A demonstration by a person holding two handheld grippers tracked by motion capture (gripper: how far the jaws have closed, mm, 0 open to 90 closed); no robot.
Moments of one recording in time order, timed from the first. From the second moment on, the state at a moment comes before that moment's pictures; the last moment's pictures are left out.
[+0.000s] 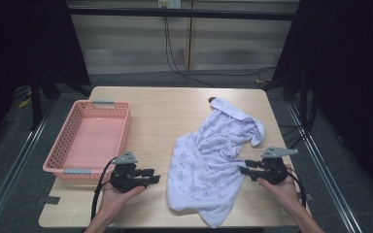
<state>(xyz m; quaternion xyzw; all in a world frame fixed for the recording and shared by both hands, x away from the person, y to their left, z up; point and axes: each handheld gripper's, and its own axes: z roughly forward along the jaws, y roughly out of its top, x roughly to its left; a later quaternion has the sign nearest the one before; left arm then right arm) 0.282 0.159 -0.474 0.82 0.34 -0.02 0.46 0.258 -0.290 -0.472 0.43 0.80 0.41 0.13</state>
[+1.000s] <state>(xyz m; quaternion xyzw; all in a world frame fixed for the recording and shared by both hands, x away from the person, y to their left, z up) 0.292 0.123 -0.461 0.82 0.30 -0.04 0.49 0.225 -0.224 -0.469 0.30 0.85 0.44 0.02</state>
